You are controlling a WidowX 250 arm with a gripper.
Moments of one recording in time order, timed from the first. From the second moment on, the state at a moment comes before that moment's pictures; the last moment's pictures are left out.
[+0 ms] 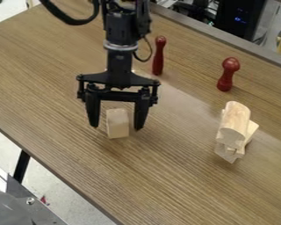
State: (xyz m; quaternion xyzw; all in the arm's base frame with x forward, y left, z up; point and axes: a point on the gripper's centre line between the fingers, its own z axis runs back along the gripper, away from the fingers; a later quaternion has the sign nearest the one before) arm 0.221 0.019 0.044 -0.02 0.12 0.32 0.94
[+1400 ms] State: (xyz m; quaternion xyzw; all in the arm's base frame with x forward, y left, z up) arm 0.277 -0.022 0.117 -0.08 0.03 0.28 0.96
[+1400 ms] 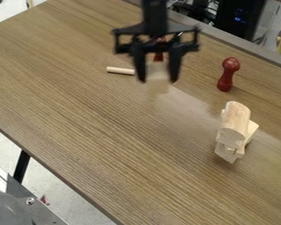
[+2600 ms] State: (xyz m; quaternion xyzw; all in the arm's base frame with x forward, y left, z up) arm 0.311 -0.176 0.100 -0.05 0.07 0.02 1.00
